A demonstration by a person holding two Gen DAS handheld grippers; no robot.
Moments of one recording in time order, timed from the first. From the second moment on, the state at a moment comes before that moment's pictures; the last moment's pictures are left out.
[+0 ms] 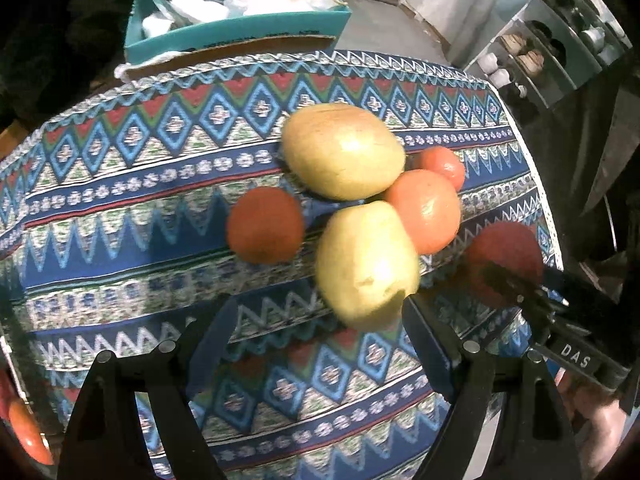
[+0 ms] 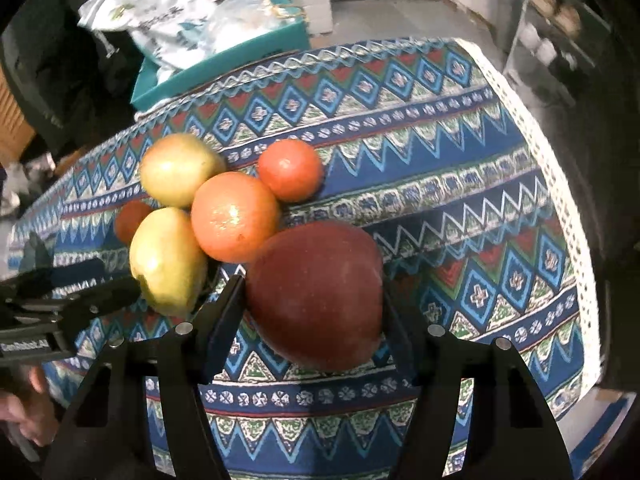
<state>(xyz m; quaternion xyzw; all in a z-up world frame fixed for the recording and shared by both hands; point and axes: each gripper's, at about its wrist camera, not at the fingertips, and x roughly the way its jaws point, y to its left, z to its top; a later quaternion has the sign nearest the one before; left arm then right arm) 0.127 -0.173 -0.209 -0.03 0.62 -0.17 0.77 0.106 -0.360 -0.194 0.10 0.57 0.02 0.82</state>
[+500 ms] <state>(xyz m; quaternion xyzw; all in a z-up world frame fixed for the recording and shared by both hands) 0.141 -0.201 -0.240 -0.06 0.65 -0.17 0.74 0.111 -0.377 -0.203 0.11 0.57 0.00 0.81</state>
